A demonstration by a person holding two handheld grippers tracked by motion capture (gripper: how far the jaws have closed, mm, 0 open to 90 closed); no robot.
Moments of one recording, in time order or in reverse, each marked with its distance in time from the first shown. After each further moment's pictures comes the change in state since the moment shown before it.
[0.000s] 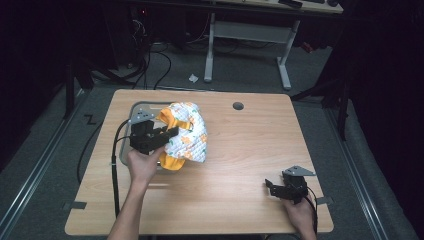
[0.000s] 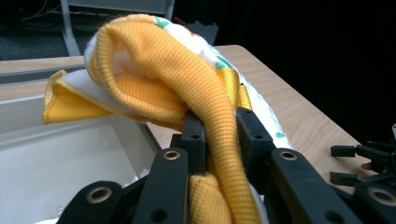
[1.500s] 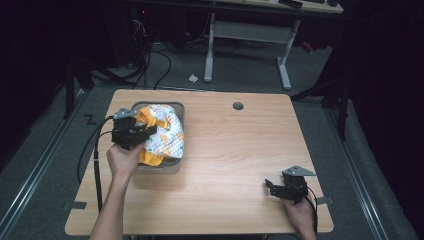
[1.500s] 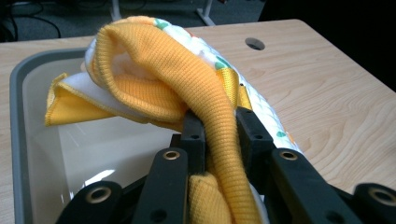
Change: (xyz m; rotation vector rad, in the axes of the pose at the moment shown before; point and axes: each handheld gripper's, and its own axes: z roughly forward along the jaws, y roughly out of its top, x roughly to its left) left arm 0.055 -0.004 -0.009 0.103 0.153 0.003; right arm 0.000 0.000 0.000 0.000 -0.001 -0.001
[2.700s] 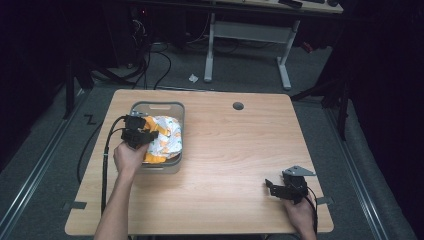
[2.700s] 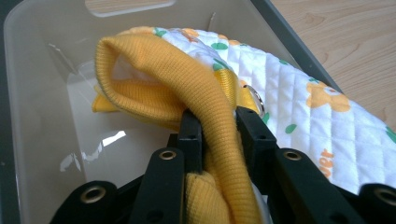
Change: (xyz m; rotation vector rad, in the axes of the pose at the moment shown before) left arm 0.019 -0.011 0.050 0.197 0.102 0.011; right arm 0.000 0.000 0.000 0.000 0.000 0.000
